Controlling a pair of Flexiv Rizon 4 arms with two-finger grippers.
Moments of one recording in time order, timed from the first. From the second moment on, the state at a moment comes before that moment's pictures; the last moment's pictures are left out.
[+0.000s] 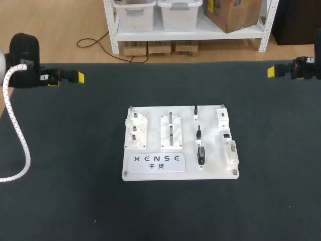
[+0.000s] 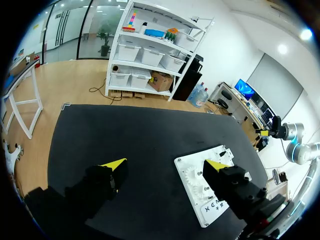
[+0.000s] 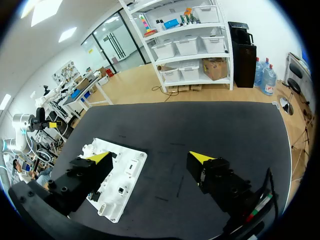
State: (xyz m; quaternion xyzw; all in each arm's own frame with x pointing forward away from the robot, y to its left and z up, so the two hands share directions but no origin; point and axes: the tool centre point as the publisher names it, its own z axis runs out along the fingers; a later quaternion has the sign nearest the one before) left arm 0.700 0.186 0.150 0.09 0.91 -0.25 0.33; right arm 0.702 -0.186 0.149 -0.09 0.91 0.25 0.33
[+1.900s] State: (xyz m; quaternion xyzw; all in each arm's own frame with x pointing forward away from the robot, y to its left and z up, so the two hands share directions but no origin) left arm 0.619 0.015 0.111 0.60 0.62 -0.32 0.39; right arm 0.702 -0.186 0.149 -0.09 0.91 0.25 0.33
